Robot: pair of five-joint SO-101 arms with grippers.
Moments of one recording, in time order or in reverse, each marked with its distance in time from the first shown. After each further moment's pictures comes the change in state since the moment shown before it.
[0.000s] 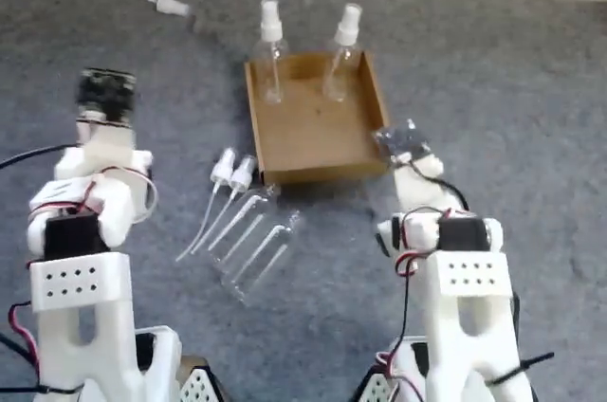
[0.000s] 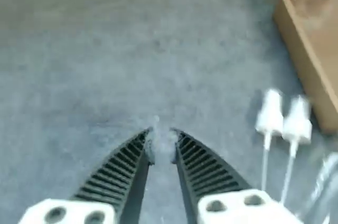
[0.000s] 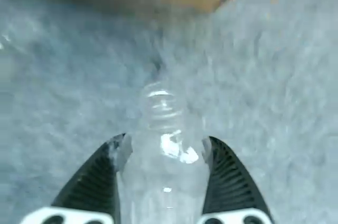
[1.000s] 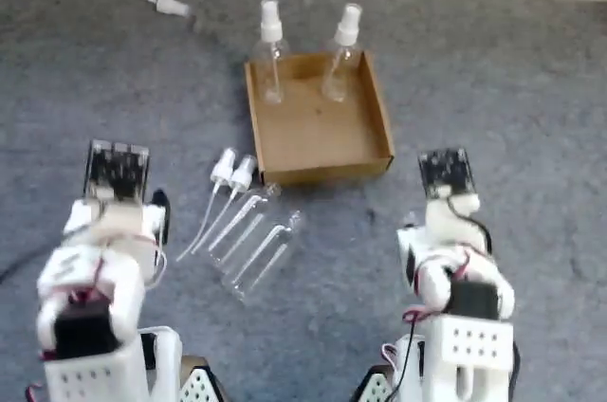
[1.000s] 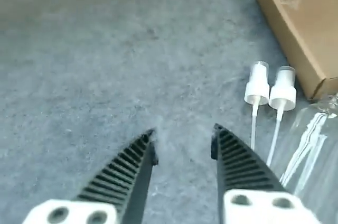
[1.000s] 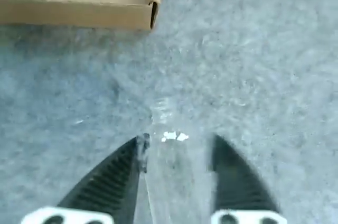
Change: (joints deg) left arm 1.1 -31.4 15.5 11.3 0.4; right arm 6.4 -28.7 18.6 -7.2 -7.7
